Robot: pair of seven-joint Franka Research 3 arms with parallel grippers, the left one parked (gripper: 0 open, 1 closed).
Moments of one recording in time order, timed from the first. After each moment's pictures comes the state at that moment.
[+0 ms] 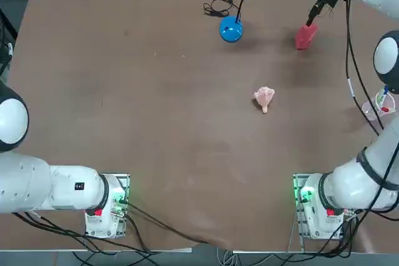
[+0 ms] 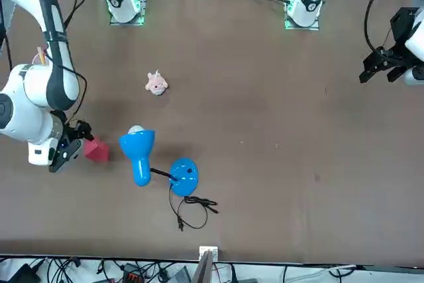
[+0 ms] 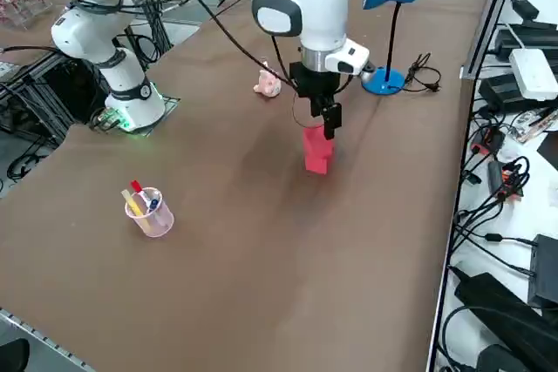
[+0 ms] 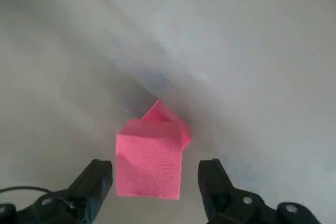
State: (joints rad) arm 0.02 0.47 -0.06 -1.70 0.03 2.15 -0.78
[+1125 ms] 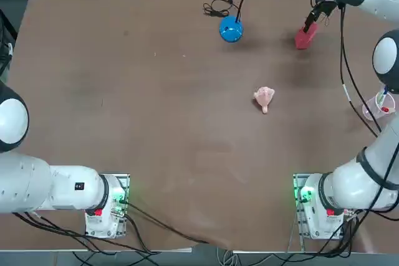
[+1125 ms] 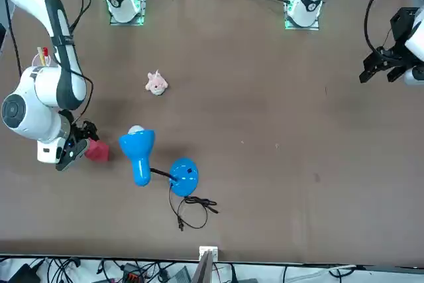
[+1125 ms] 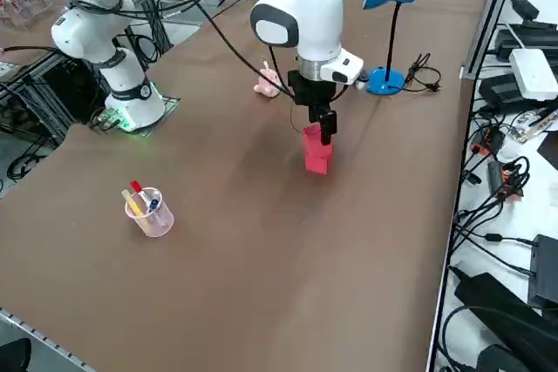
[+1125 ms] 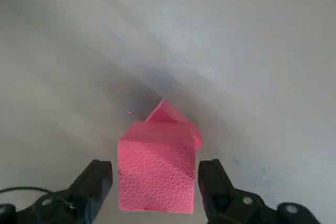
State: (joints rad) arm 0.02 0.47 -0.06 -1.76 0.03 2.21 -0.75
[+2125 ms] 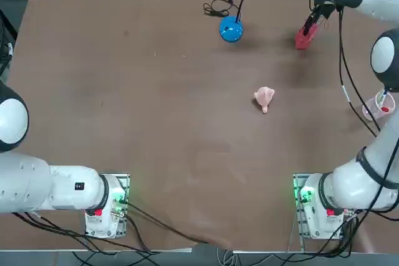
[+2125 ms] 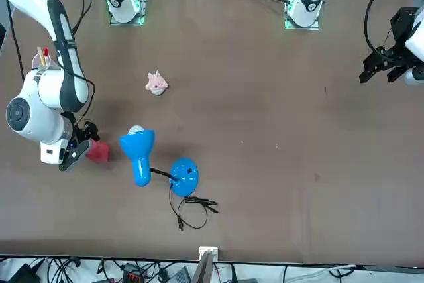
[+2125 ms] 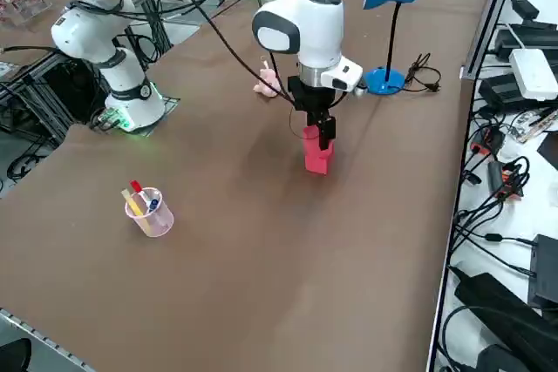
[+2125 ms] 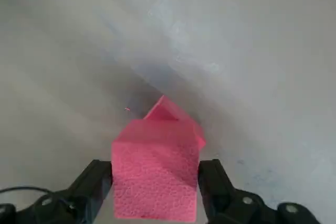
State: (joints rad) arm 0.02 0.50 -0.06 -1.76 0.01 2.21 -0.75
